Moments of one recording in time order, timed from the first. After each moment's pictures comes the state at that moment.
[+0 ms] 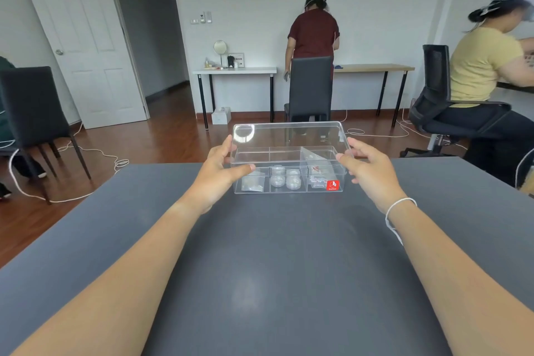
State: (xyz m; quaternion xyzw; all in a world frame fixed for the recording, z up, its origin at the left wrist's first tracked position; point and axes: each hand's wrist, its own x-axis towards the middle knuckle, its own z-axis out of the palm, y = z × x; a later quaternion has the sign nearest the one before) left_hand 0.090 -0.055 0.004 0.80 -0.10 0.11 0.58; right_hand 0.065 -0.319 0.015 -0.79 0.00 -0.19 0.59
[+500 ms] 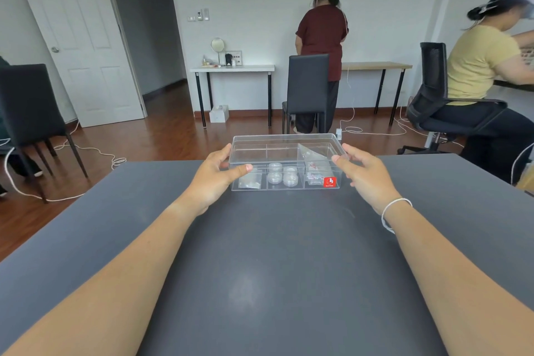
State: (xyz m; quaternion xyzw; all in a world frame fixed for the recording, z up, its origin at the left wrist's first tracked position) left_hand 0.094 -0.054 -0.006 0.82 -0.08 0.10 0.56; right_hand 0.067 -0.323 0.002 -0.81 0.02 -0.15 0.57
